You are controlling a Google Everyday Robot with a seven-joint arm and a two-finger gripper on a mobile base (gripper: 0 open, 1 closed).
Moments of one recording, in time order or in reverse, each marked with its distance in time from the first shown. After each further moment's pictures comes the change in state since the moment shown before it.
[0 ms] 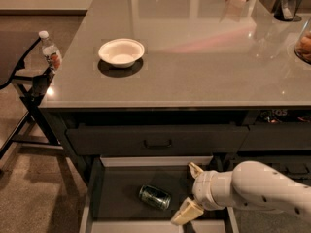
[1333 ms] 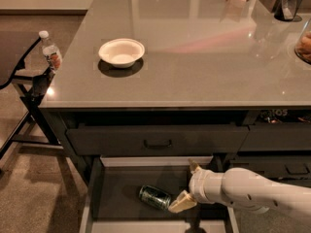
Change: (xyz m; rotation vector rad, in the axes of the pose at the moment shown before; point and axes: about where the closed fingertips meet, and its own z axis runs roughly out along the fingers) arm 0.035 -0.051 0.065 0.136 -0.038 0.021
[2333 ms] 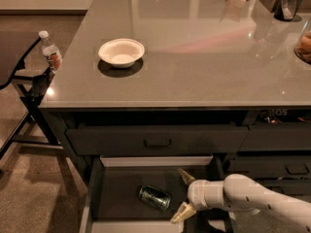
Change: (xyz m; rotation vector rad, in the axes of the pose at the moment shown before) arm 0.042 0.020 0.059 -0.158 -0.171 -0.176
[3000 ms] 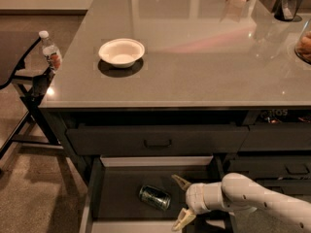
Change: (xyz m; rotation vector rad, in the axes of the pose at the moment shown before) arm 0.005 0.028 0.010 -0.141 -0.051 -0.085
